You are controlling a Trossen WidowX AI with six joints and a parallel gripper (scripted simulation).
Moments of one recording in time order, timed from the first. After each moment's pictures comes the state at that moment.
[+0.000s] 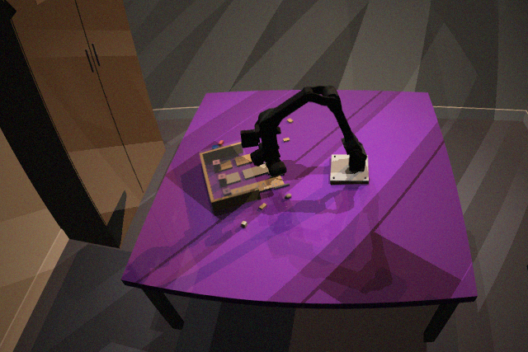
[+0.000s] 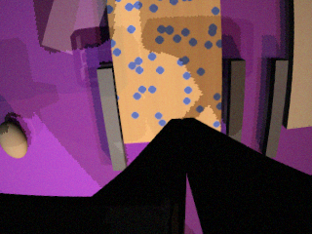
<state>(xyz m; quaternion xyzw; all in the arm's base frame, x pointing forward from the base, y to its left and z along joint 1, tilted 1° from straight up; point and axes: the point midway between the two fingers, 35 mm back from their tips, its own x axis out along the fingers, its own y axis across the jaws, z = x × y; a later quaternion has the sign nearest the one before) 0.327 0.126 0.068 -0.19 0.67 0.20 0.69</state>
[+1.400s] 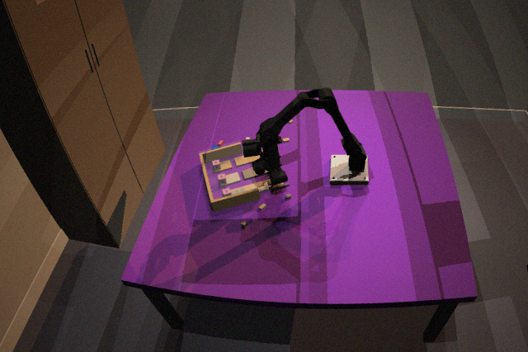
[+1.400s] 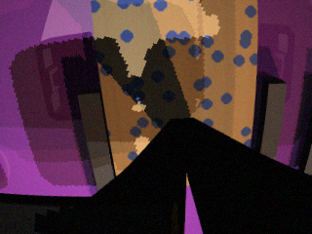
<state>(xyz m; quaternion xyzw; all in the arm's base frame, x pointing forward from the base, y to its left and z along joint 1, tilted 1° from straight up) 0.326 0.128 0.025 -0.20 0.67 0.20 0.68</state>
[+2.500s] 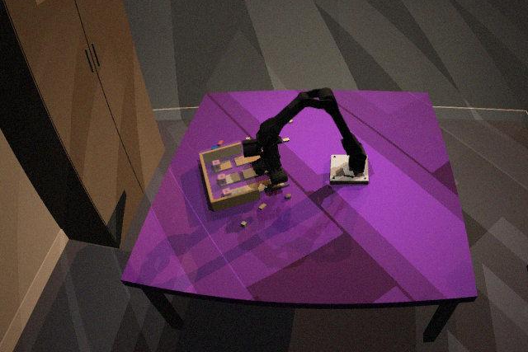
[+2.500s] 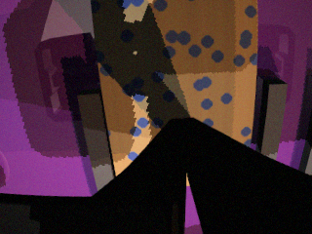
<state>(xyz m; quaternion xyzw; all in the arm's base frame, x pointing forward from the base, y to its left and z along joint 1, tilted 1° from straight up) 0.325 0.128 0.024 -0.20 0.67 0.20 0.68</state>
